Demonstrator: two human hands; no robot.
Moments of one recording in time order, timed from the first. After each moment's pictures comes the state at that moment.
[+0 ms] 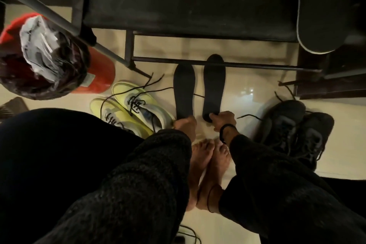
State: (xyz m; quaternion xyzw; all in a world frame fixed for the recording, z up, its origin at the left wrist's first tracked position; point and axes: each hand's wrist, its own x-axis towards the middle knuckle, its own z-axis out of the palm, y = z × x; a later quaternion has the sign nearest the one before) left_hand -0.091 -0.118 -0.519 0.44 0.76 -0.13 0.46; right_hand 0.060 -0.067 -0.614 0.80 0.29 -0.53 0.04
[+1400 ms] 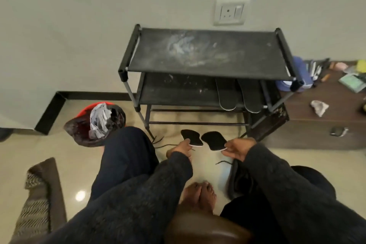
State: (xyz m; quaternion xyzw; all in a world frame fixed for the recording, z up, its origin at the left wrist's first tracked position) left_hand -0.060 -0.139 -0.235 -0.07 0.67 0.41 0.62; right_hand 0.132 -0.080 -0.234 0.71 0.18 -0.64 -0.22
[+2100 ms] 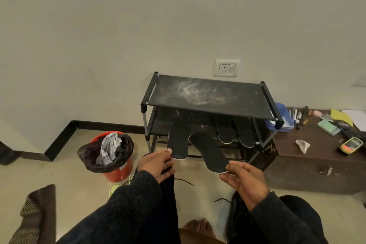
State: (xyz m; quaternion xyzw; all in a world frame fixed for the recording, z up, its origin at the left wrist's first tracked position) left_hand -0.138 -0.201 -0.096 0.03 0.64 0.53 0.56; right_hand 0.108 -0.178 -0.114 0.58 0.24 -0.64 -0.44
